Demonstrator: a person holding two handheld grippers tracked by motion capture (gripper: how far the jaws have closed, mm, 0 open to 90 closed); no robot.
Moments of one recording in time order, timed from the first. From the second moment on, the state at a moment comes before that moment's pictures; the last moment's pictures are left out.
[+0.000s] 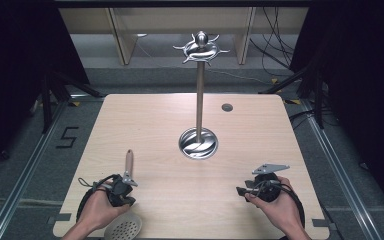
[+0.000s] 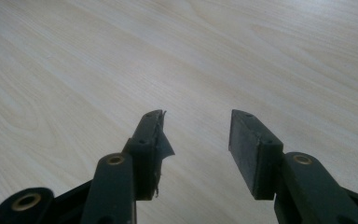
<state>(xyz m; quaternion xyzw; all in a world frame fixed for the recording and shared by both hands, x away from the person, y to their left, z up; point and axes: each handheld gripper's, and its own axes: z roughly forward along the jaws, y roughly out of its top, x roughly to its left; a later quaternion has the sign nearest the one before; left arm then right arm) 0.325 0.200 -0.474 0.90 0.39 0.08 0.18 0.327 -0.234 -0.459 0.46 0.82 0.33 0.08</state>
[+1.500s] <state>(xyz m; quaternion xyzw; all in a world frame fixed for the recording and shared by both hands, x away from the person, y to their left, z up) 0.393 0.241 -0.461 0.76 0.58 0.11 0.28 0.329 -0.239 -0.459 0.46 0.81 0.34 0.09</state>
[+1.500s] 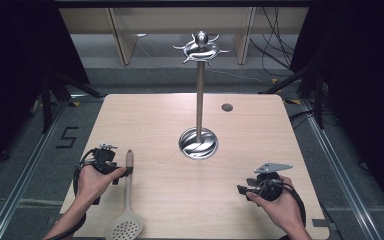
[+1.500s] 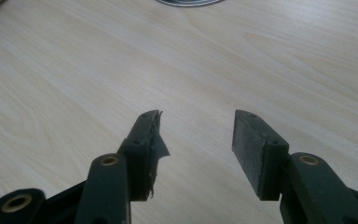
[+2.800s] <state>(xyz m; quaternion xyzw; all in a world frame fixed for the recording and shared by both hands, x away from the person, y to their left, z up) 0.453 0.221 -0.470 0.74 0.65 0.08 0.16 0.326 -0.238 -0.457 0.46 0.81 0.34 0.09</state>
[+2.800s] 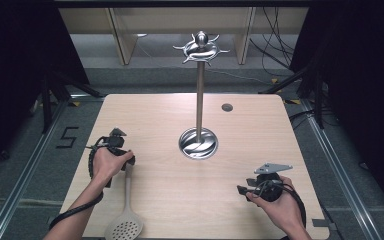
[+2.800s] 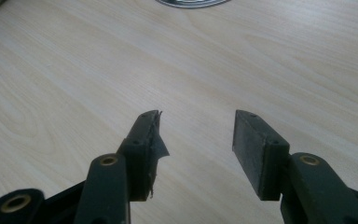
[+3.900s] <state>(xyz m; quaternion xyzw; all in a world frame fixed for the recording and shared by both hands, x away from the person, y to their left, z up) 0.457 0.207 -0.482 0.75 0.65 0.08 0.12 0.327 -0.238 -0.459 0.45 0.81 0.36 0.08</state>
